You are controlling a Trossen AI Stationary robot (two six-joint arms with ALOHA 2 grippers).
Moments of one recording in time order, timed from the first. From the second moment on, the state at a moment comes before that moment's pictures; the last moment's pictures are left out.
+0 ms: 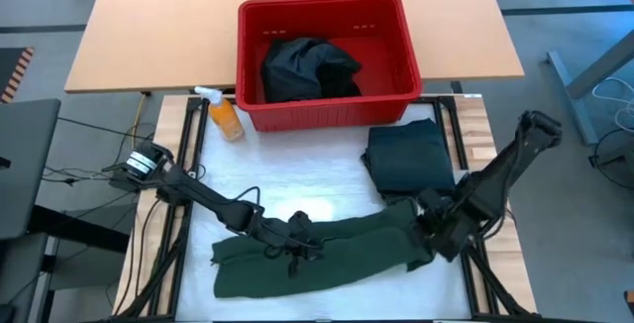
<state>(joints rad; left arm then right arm) -0.41 1.77 0.94 0.40 -0.11 -0.65 0.80 1.12 0.94 -1.04 0.39 1.77</state>
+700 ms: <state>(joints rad) -0.24 2.16 1.21 0.54 -0.05 -0.63 0.70 1.25 1.48 -0.96 0.41 1.35</state>
